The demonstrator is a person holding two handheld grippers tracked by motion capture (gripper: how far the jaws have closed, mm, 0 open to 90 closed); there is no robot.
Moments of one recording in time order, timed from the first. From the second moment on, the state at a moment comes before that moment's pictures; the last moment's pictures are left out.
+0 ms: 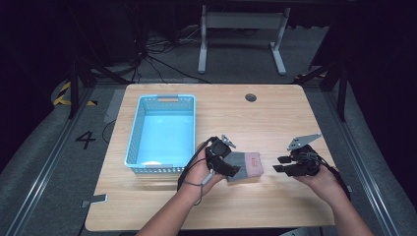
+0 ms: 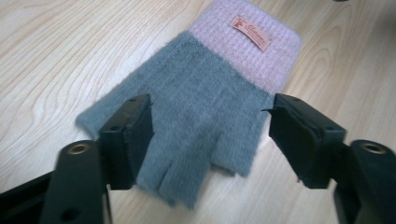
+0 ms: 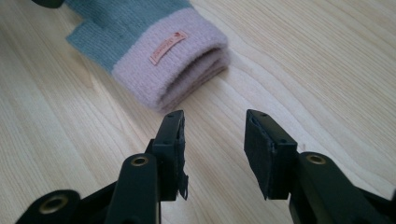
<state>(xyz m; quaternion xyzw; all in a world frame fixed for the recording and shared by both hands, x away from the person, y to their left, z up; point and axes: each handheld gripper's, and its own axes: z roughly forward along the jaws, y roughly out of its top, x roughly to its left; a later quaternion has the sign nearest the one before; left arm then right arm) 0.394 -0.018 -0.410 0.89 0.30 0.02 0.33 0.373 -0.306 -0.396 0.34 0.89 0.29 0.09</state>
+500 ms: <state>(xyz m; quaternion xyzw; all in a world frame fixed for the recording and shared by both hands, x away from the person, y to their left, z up) 0.409 -0.039 -0.435 0.90 0.30 0.04 0.31 0.373 -0.314 -0.399 0.35 0.89 0.29 0.09</state>
